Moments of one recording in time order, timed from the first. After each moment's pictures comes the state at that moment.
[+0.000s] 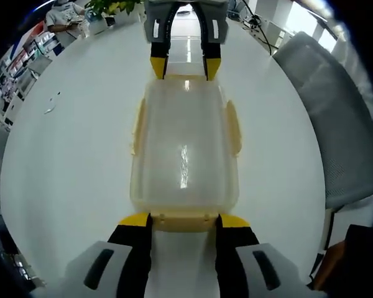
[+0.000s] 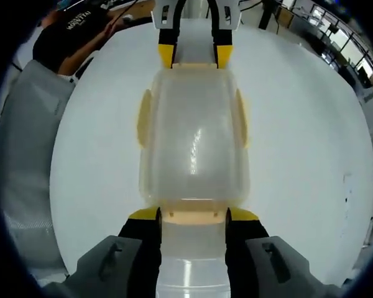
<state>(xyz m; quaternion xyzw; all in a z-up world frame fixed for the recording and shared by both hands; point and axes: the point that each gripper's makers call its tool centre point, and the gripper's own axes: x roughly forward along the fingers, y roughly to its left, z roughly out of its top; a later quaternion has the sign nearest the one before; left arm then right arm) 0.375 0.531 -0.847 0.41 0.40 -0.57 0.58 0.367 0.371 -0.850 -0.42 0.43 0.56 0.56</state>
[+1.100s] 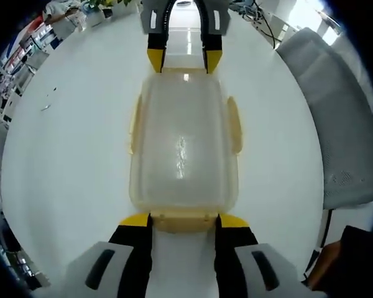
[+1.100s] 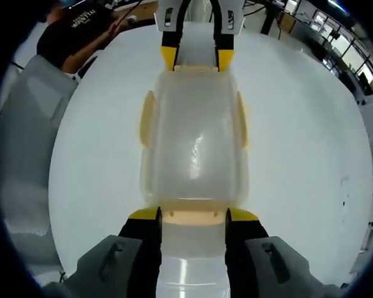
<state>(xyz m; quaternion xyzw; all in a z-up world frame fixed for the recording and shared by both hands) 0.375 0.530 -0.839 0.44 0.43 -0.55 0.57 0.368 0.371 -0.845 -0.43 0.42 0.57 0.56</state>
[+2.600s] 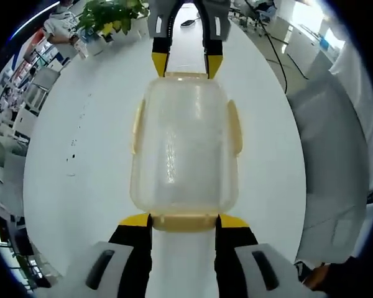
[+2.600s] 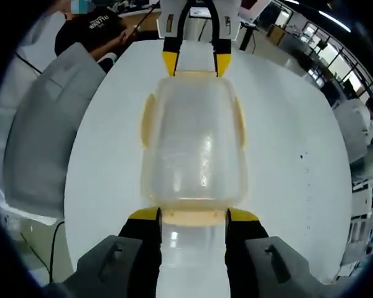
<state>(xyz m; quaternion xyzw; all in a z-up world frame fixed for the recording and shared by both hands) 0.379 0.374 -0.748 0.46 0.39 -0.54 0.59 0.372 0.215 -0.754 -0.43 0.37 0.56 0.60</state>
